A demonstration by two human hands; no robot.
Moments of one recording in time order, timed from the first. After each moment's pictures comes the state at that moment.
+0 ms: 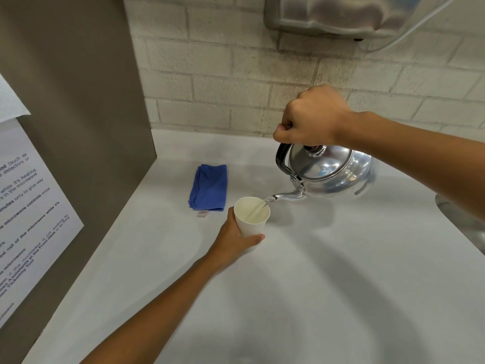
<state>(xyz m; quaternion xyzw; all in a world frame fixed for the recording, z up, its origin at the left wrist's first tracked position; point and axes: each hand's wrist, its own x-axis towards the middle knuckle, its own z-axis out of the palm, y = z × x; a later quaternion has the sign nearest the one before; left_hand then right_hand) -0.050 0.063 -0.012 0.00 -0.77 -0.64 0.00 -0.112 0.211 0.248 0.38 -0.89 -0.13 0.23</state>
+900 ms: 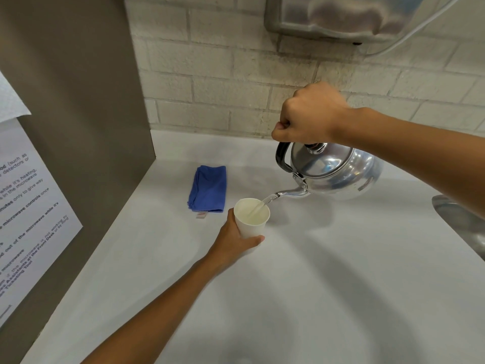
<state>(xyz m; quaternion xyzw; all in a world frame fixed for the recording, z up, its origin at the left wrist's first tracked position) -0.049 0.065 -0.009 -0.01 -0.77 -0.64 0.01 -0.110 0.204 0.256 0.38 -0.88 -0.17 0.24</state>
